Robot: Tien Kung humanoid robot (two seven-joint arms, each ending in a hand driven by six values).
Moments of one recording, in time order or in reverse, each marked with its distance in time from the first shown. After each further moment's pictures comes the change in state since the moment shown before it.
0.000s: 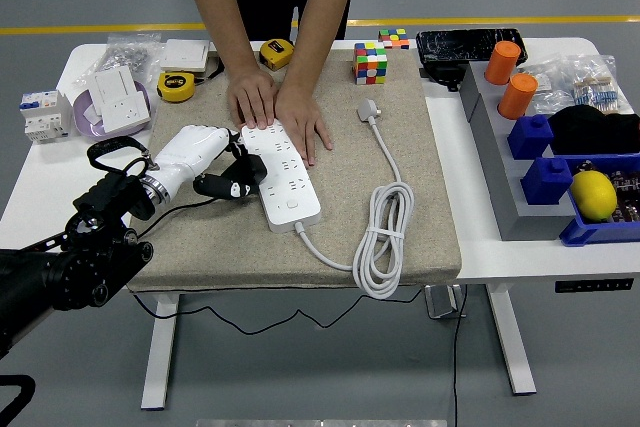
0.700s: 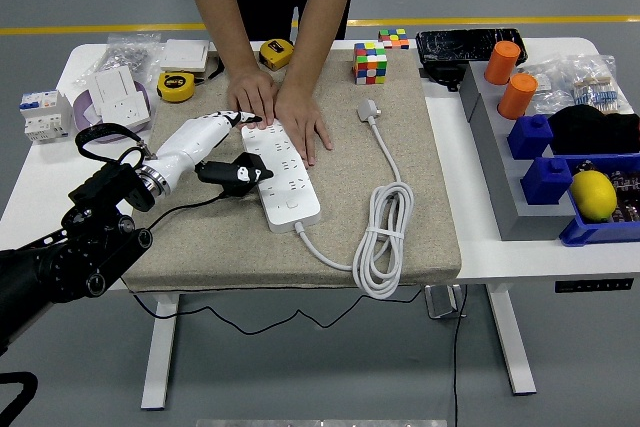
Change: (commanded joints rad) left arm 0.028 0.005 -0.139 -0.113 -0.136 -0.115 -0.051; right arm 0.003 0.002 -0.008 0.000 0.009 0.003 0.000
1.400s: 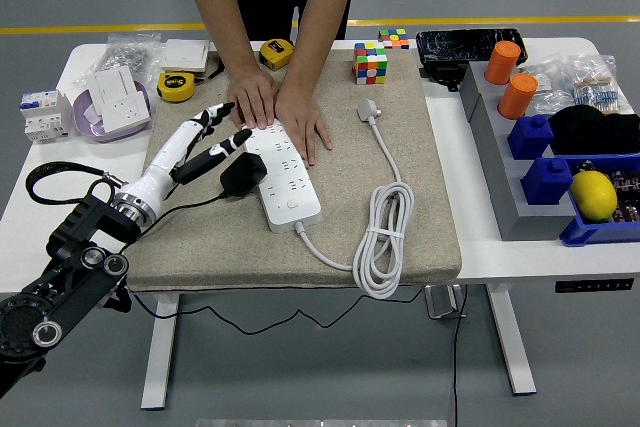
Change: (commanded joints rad) left arm 0.319 0.086 -0.159 -0.469 -0.327 -0.088 0.242; right arm -0.007 0.004 0.011 0.000 0.006 -0.004 0.001
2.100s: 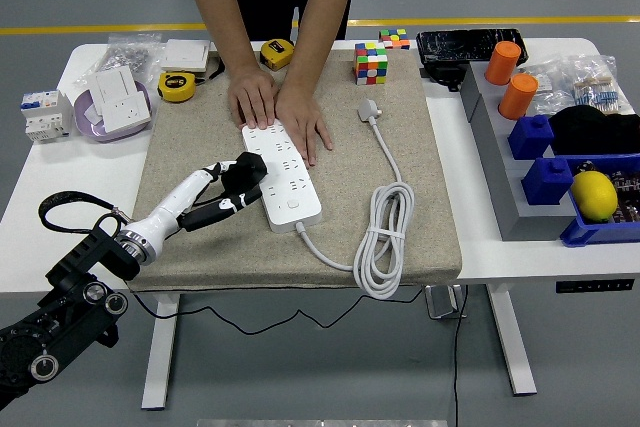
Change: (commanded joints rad) left arm 0.013 0.025 0.108 0.032 0.093 -0.019 0.000; right arm 0.000 -0.002 -0.006 0.000 0.001 0.000 0.000
